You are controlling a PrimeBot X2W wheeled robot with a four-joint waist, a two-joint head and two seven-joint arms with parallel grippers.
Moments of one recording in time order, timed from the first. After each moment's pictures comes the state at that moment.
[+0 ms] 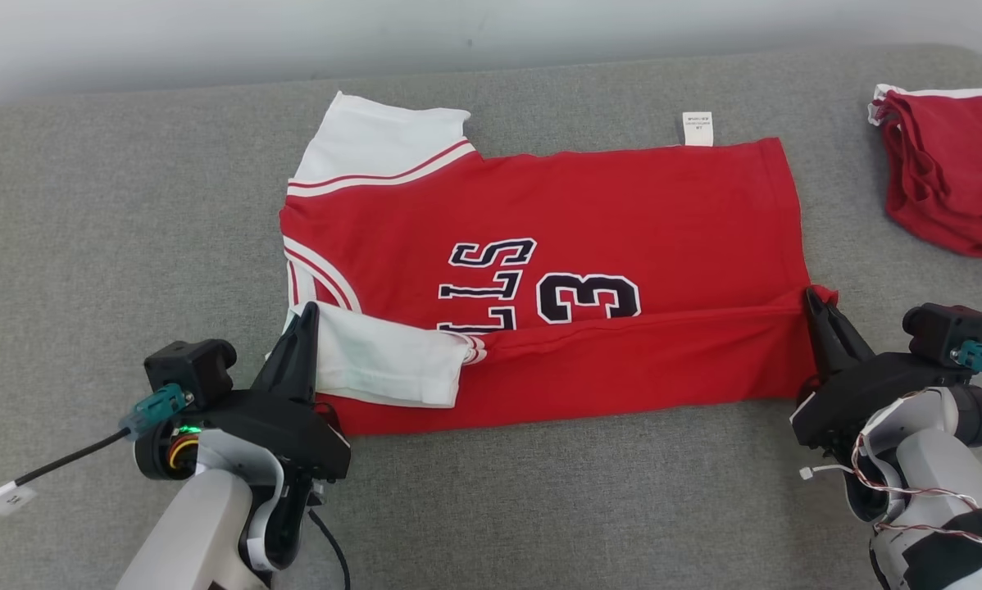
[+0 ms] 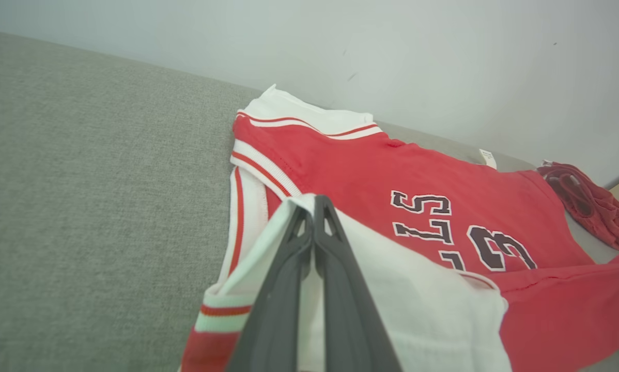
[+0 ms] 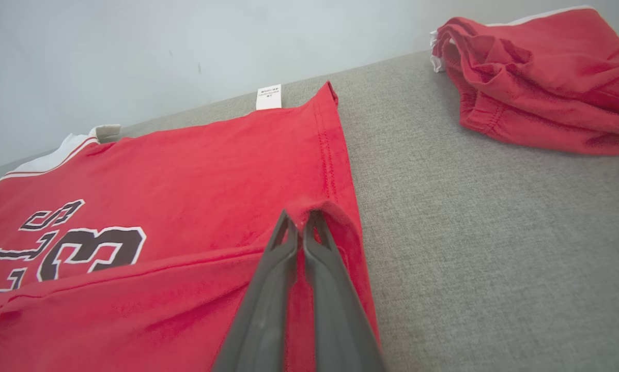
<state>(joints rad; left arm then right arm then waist) -0.51 0.21 -0.38 0.48 -0.71 -0.03 -0.15 -0.52 -0.29 0.19 0.66 0.57 0.13 -0.10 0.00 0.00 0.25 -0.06</state>
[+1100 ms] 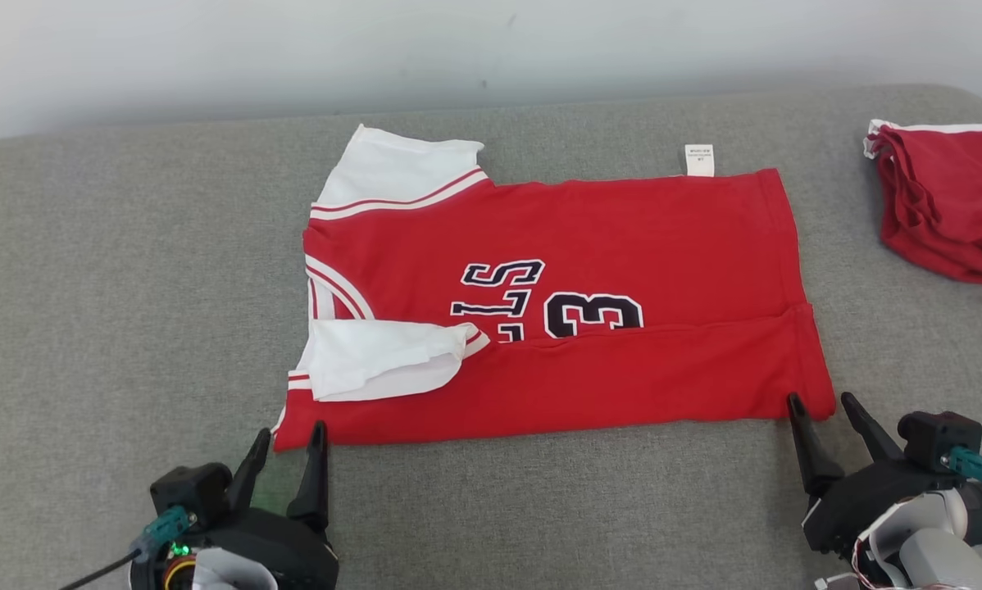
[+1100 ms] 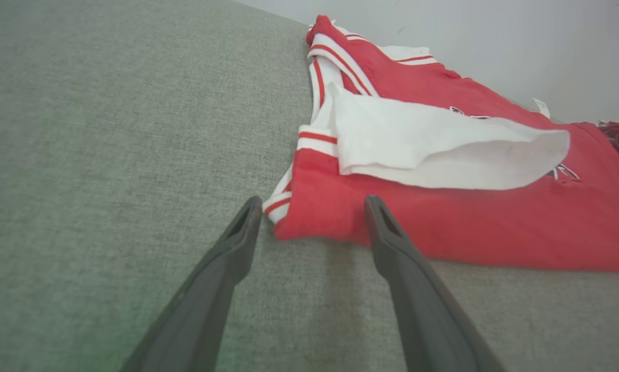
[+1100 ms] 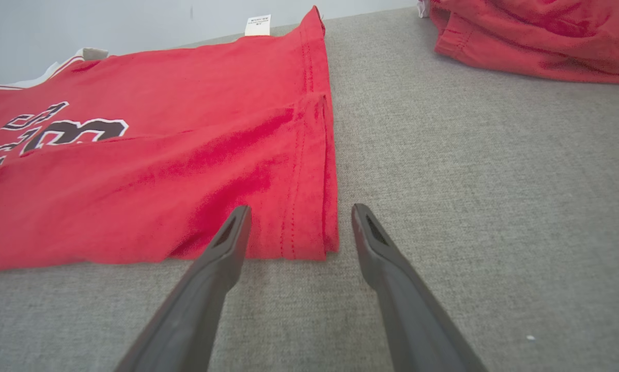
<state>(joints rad) -0.31 0.19 -0.34 0.57 -0.66 -0.04 -0.25 -0.35 -0.33 0.26 0.70 0.55 0.13 -0.22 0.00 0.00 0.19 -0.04</state>
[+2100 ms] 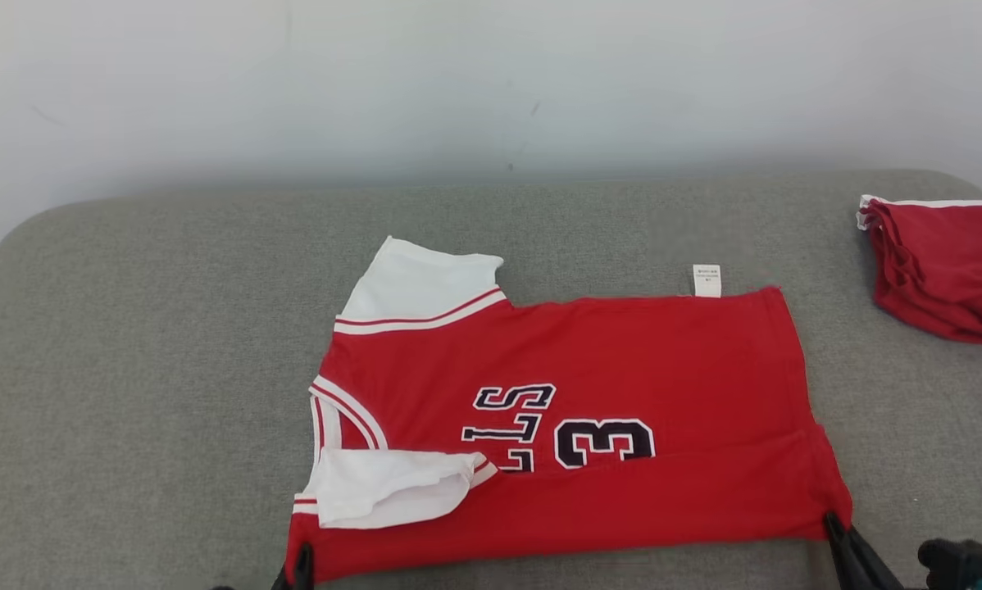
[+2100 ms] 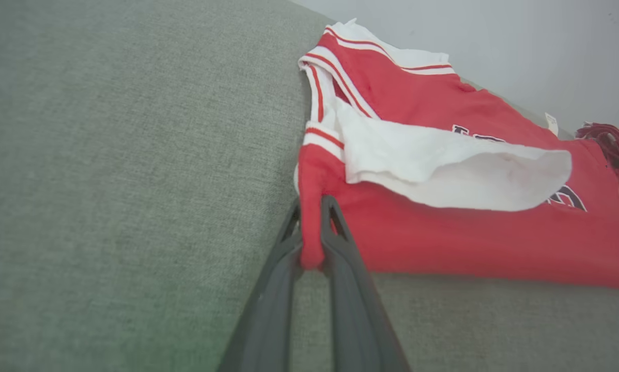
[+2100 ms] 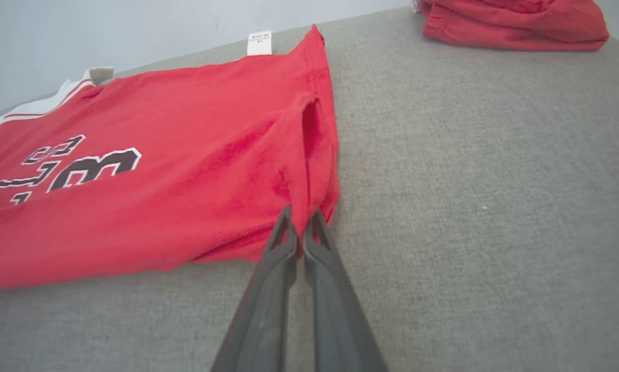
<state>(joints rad) -0.08 0.17 -0.32 0.49 -0.65 -0.02 -0.26 -0.08 -0.33 0.20 0.54 0.55 0.13 -0.22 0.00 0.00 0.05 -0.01</state>
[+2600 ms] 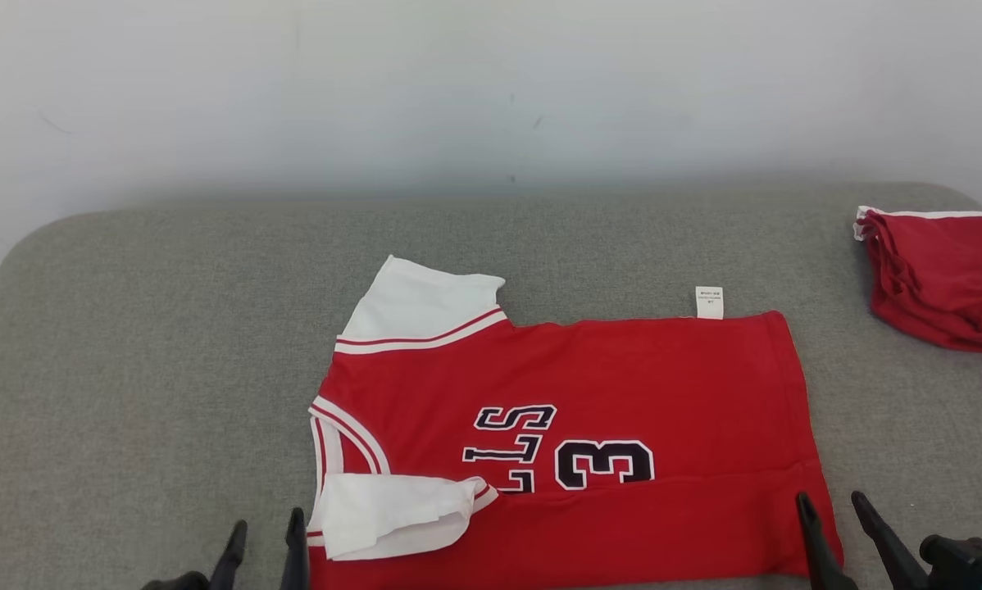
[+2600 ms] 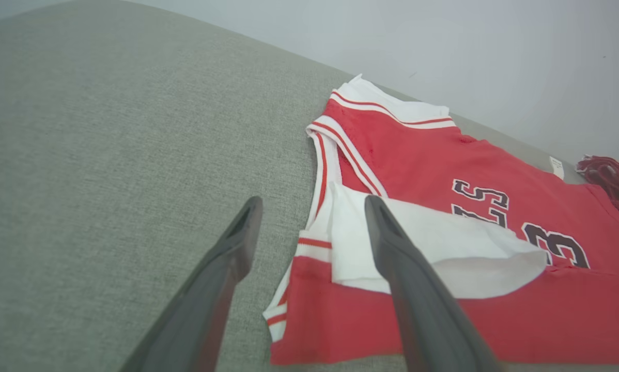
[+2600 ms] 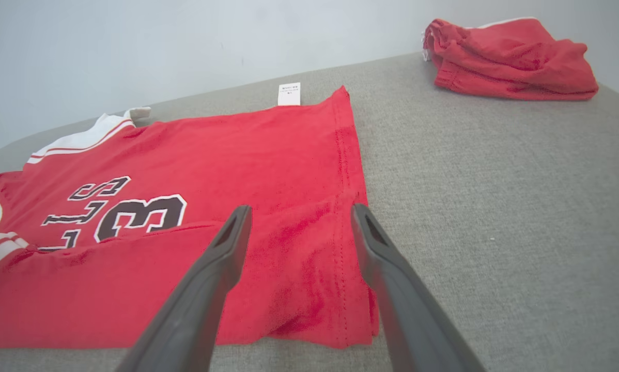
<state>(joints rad) -0.02 0.17 -0.26 0.36 -0.61 0.01 -0.26 0.06 -0.25 0.08 0.28 0.44 0.13 -0.14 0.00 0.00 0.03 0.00</state>
